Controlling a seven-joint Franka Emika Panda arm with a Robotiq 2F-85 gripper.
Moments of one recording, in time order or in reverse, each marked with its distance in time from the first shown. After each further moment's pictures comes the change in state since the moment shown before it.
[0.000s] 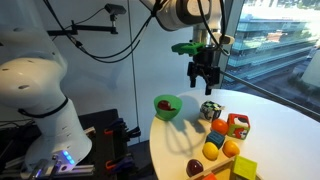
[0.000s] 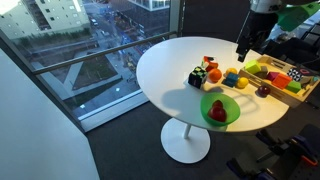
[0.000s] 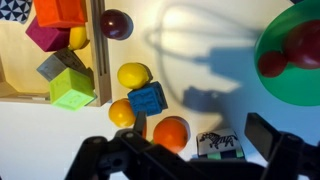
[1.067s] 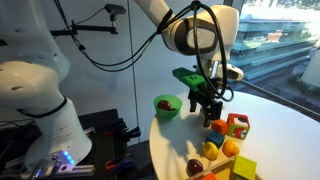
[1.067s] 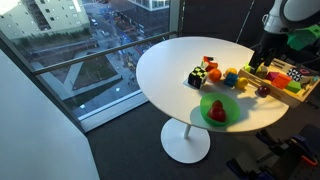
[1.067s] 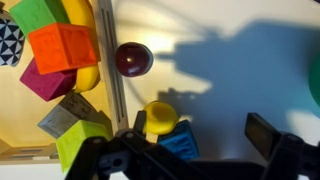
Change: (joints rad) arm -0.088 0.066 -0.097 -0.104 0.070 0.129 -0.122
